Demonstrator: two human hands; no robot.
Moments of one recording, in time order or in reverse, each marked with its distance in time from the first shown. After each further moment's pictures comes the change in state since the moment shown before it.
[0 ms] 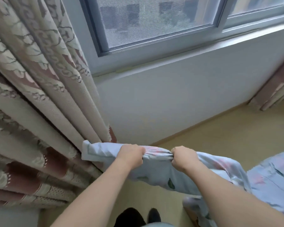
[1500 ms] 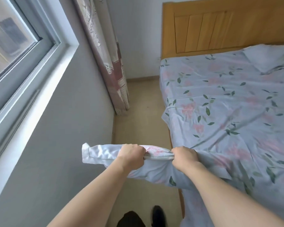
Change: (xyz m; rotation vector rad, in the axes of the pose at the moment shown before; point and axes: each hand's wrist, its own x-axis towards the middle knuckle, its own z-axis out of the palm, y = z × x) left_hand 0.618 0.544 -0.261 0.495 0.058 1.157; right_hand 0.146 0.630 -0.112 0.564 0.088 1.160
